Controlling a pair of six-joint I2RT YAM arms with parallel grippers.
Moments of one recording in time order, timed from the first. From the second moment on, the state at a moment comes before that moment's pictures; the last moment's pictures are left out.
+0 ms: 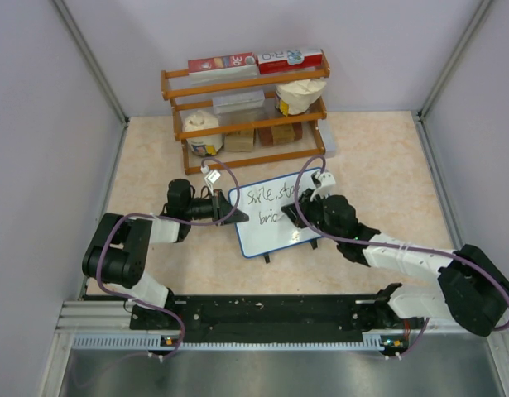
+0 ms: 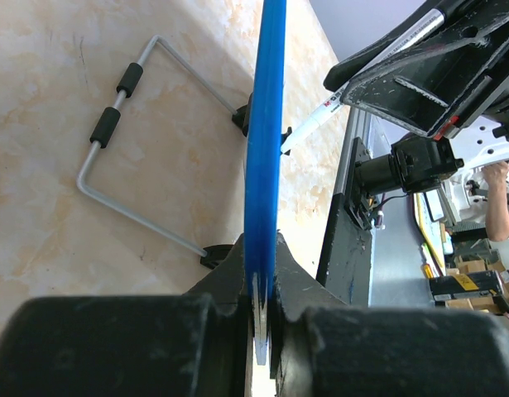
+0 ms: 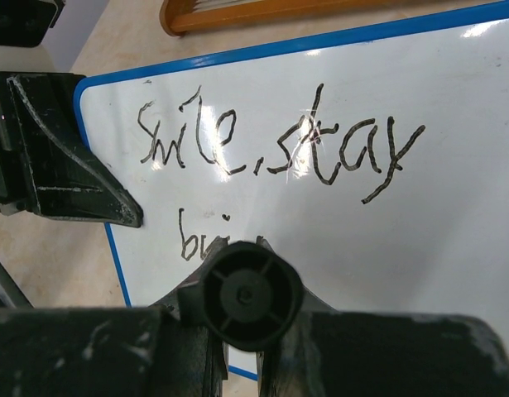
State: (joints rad) left arm -0.21 1.58 0.50 0.71 1.09 -0.59; right arm 0.75 1.22 0.50 0.45 0.06 0.52
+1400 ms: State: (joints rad) left arm -0.21 1.58 0.50 0.71 1.09 -0.59; right arm 0.74 1.21 0.52 0.41 0.06 0.52
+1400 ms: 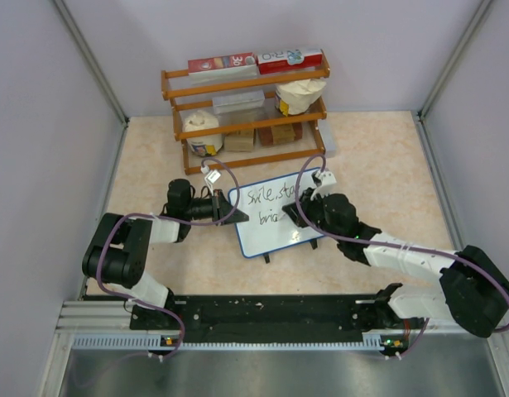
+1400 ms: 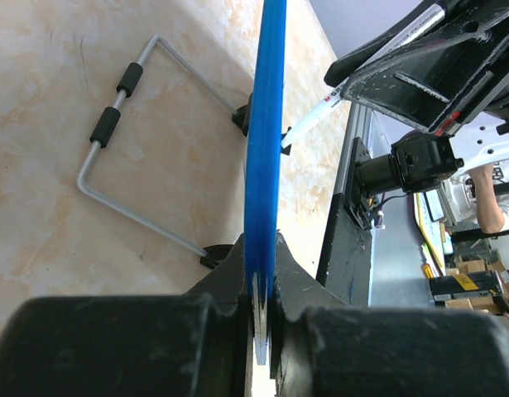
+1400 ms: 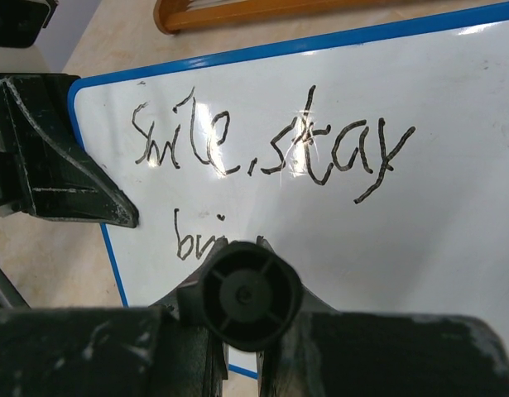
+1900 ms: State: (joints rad) left arm -0.21 1.58 0.50 0.71 1.09 -0.59; right arm 0.74 1.19 0.48 0.41 0.02 0.52
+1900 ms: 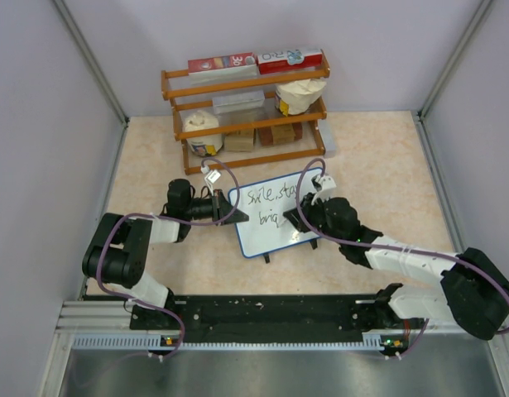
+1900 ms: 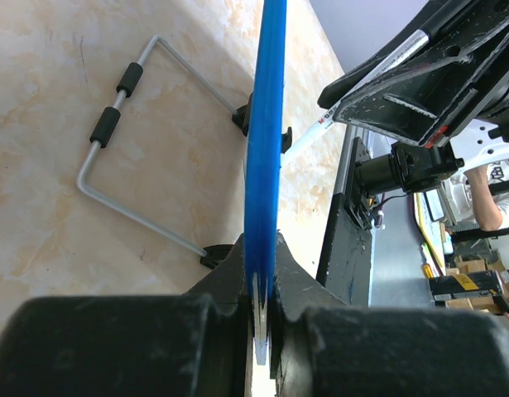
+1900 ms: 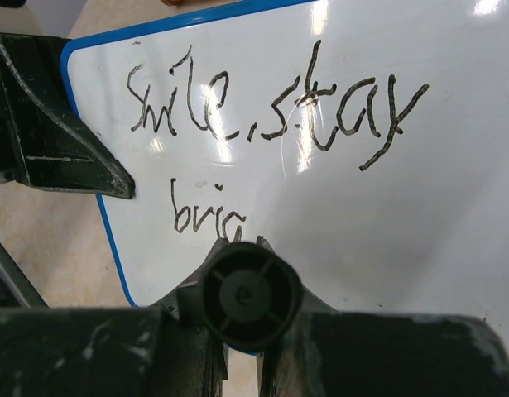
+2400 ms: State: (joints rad) left arm -0.21 1.58 0.50 0.71 1.09 -0.58; right arm 0.74 1.23 0.47 0.45 -0.04 0.55
